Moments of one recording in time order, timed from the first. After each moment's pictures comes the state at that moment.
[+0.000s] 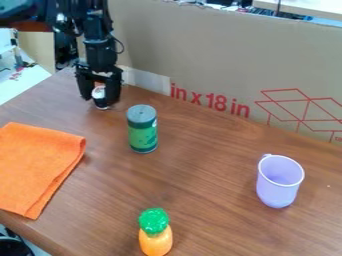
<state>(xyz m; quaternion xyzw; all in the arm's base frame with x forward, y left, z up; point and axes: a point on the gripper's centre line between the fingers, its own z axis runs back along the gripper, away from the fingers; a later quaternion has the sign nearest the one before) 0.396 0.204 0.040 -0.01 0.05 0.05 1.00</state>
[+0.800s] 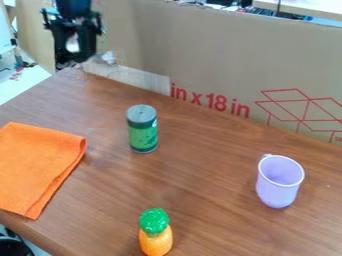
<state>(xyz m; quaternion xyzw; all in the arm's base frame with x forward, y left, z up) 0.355 0.198 0.145 0.00 -0.02 0.11 0.99</state>
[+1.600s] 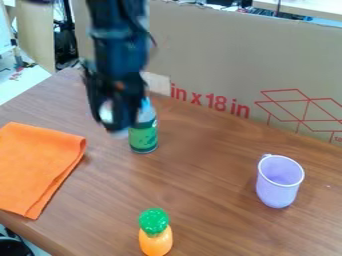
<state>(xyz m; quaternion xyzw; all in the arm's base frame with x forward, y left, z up) 0.260 0.036 0.127 -0.01 0.03 -0.08 1.00</state>
